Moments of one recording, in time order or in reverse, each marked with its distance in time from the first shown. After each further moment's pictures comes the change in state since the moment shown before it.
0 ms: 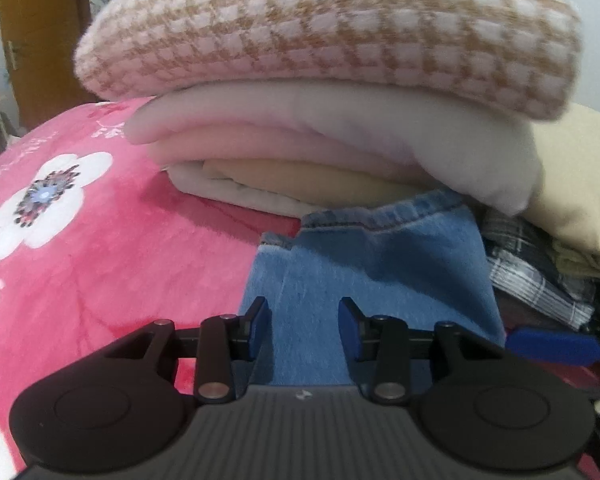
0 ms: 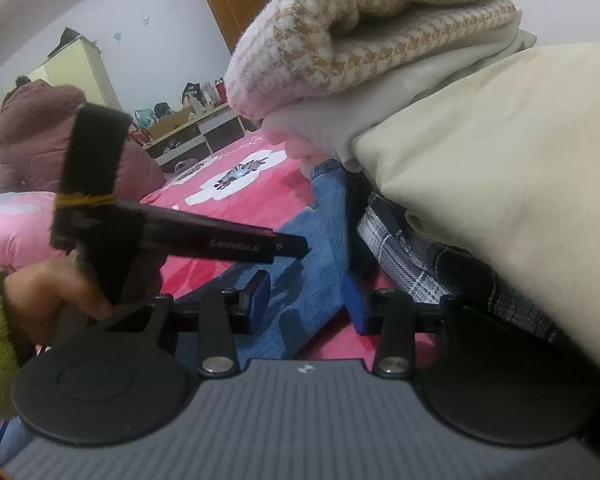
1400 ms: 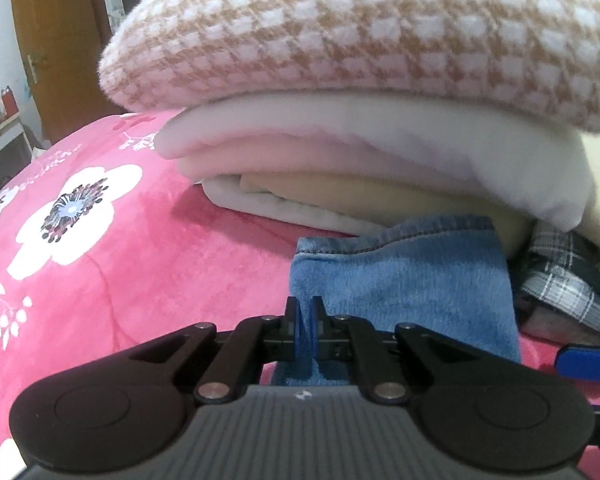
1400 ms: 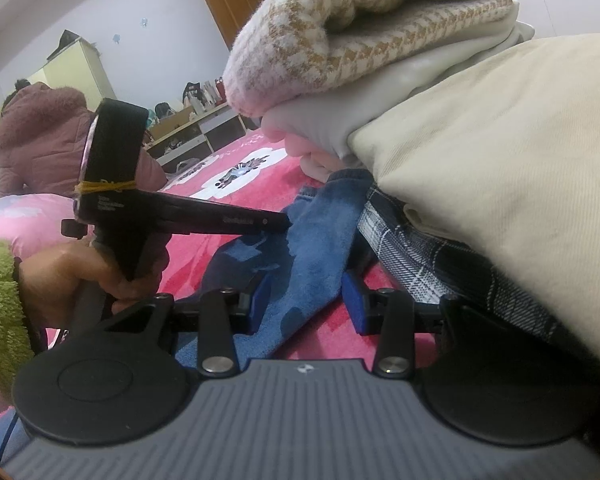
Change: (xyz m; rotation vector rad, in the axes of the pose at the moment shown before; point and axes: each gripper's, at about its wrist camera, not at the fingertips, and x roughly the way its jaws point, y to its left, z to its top) left arm 0.004 0.006 0.007 0.033 -0.021 0.123; right arm 0.000 -0.004 -0.001 0.014 0.007 0.007
